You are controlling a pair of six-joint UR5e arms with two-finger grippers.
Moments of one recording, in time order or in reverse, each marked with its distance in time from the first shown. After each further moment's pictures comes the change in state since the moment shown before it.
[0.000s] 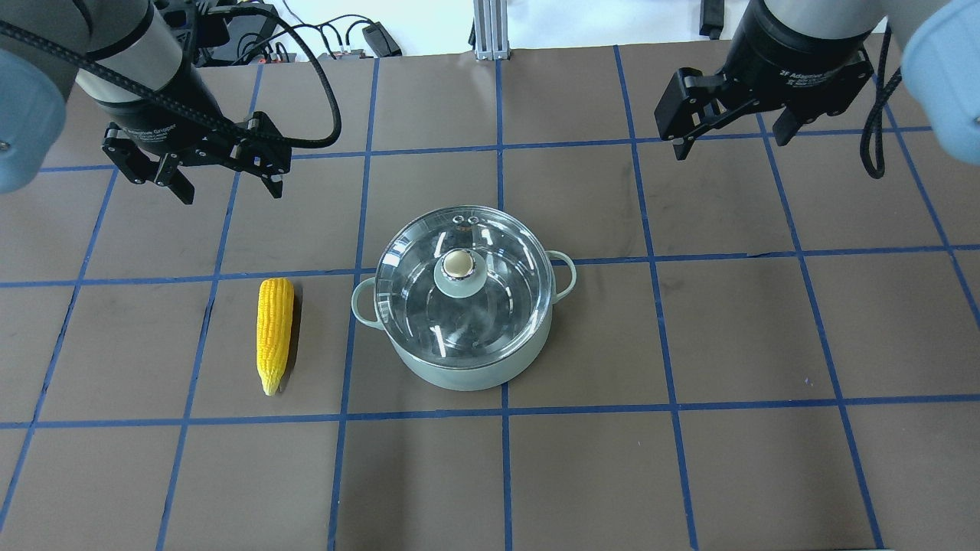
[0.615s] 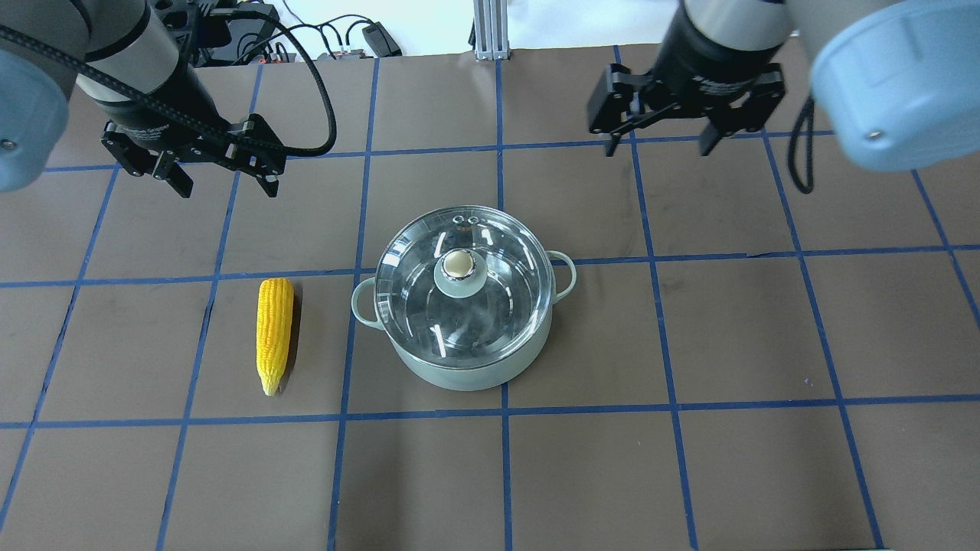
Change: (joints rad) left arm 0.014 -0.010 -0.006 0.024 -0.001 0.085; right arm 0.063 0.048 0.000 -0.061 0.087 0.161
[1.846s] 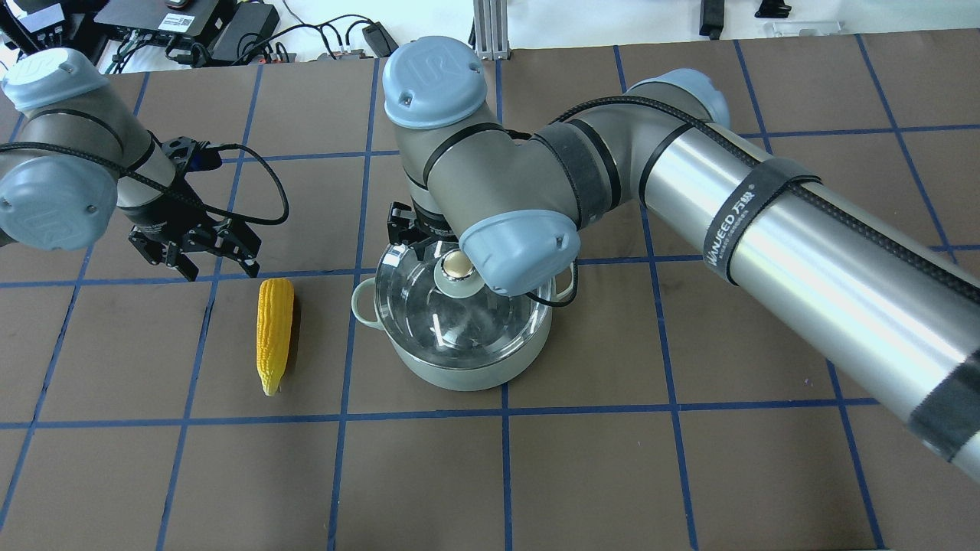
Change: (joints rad) left arm 0.251 -0.188 -0.247 0.209 -0.059 0.268; right arm 0.370 0.337 0.050 -0.309 -0.005 0.496
